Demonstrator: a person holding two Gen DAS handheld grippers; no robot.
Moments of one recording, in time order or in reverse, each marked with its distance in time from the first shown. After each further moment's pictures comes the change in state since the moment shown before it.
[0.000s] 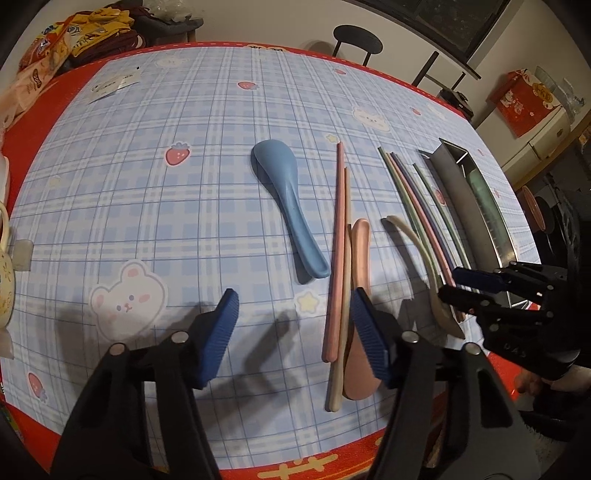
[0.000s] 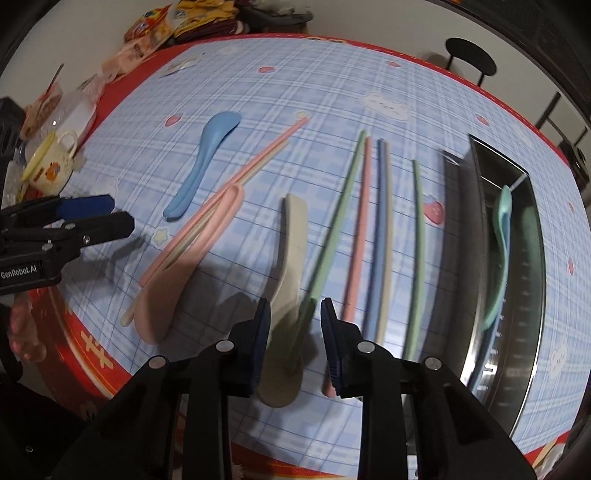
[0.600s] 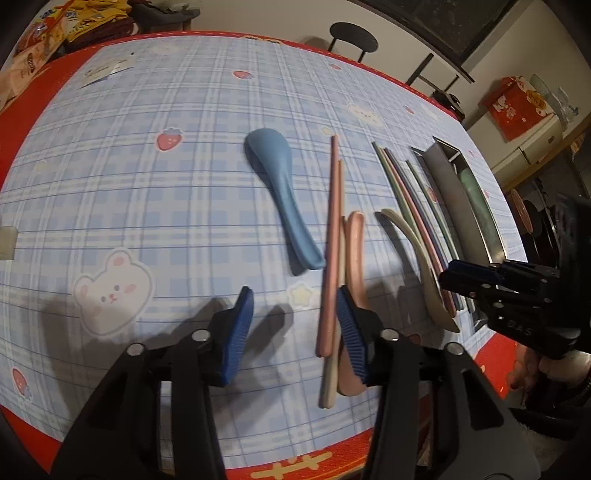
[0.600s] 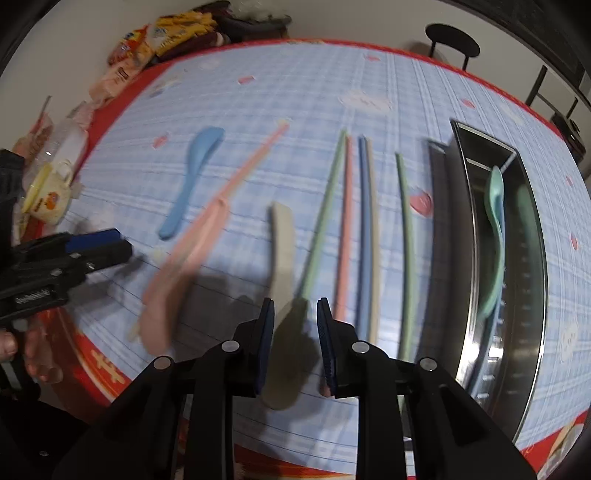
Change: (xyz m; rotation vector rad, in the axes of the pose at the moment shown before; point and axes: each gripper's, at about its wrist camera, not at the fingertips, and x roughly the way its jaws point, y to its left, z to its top) left arm 0.007 0.002 -0.004 -0.015 0.023 -0.066; right arm -0.002 -0.018 -0.002 0.107 -0.008 0.023
